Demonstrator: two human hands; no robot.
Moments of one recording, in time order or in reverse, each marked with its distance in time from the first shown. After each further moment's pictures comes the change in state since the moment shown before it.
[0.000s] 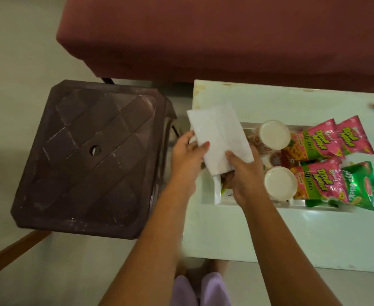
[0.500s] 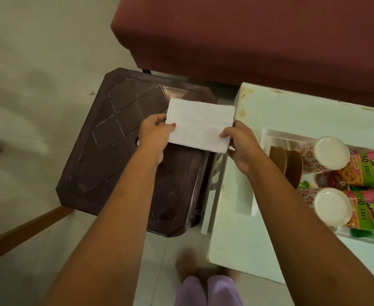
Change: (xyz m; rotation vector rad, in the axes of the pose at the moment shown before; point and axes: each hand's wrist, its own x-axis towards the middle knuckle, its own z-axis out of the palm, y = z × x) left_hand 0.062 0.070 -0.138 0.292 0.372 0.075; right_hand 0.039 -0.002 0.124 -0.341 -0.324 0.136
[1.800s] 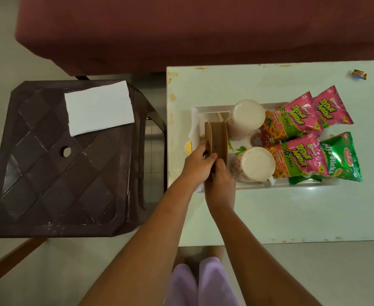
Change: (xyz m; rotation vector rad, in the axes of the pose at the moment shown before) left_hand -0.121 -0.087 0.181 0.443 -0.640 0.072; right_hand -0.072 0.135 -0.104 -0.692 0.551 -0.255
